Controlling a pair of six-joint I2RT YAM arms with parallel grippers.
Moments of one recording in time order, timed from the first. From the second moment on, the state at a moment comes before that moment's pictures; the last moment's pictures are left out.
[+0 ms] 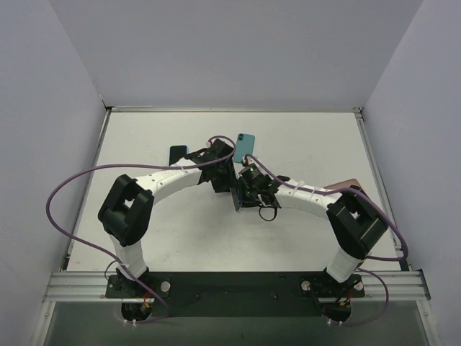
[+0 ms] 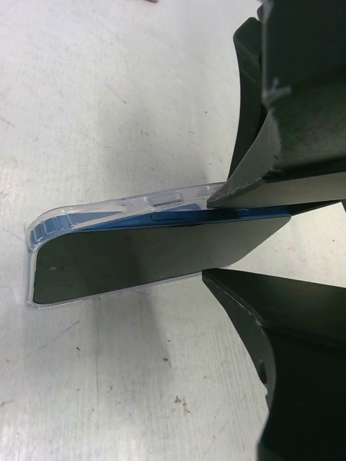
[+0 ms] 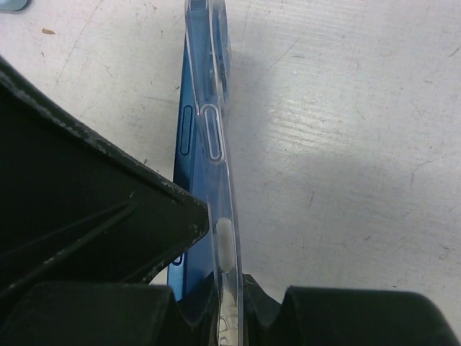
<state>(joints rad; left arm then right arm) -0.69 1.82 1.31 -0.48 0.04 -0.89 0.77 1.68 0.95 -0.24 0.09 0.54</state>
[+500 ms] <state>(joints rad) -0.71 1.83 1.35 -0.55 -0.03 -0.91 0.77 1.67 0.95 -0.23 0.08 0.56</state>
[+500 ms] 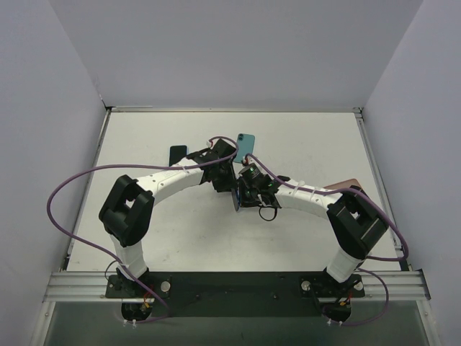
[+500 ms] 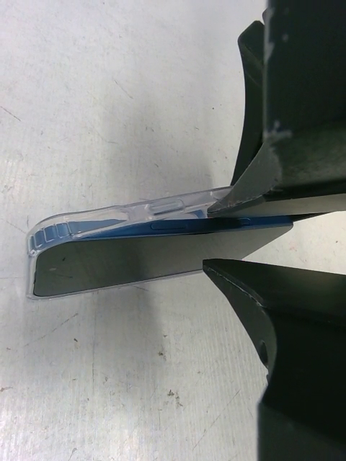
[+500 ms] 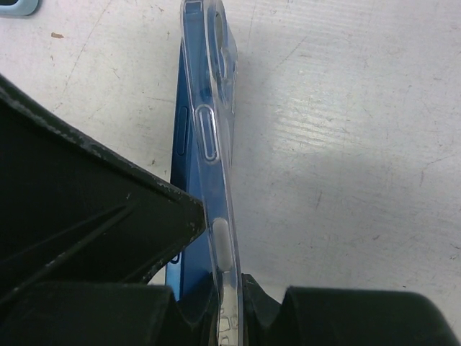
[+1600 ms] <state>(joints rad) -0.73 1.86 1.40 -0.60 -0.09 -0.90 0.77 1.67 0.95 -0.24 0.07 0.60</state>
